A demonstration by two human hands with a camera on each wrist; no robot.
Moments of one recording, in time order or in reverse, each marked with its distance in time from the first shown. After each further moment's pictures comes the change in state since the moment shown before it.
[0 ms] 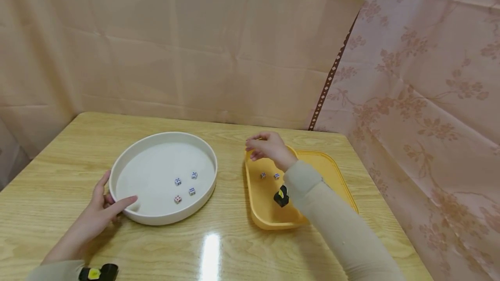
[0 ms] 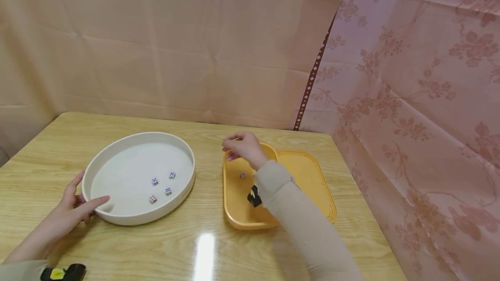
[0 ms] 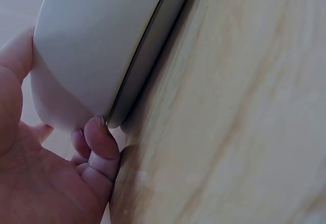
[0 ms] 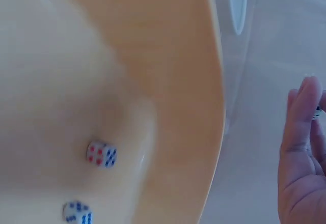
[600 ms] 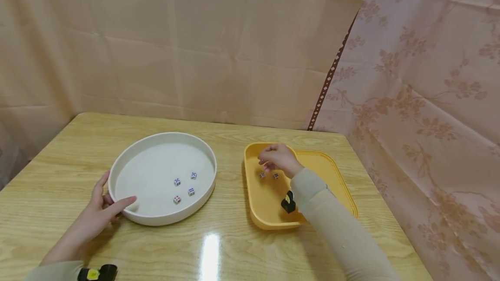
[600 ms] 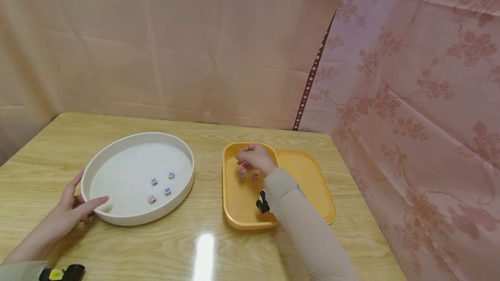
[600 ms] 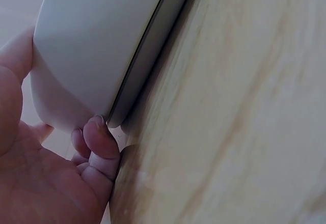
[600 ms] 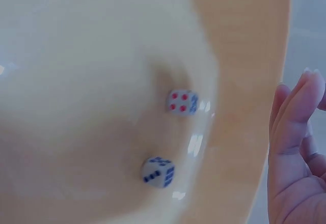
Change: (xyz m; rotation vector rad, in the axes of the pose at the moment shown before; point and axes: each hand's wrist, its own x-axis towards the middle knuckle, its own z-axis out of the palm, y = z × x) left_hand -0.002 -0.001 0.000 -0.003 -0.004 0.011; right_hand -0.004 0.038 -0.025 -0.023 0.017 0.111
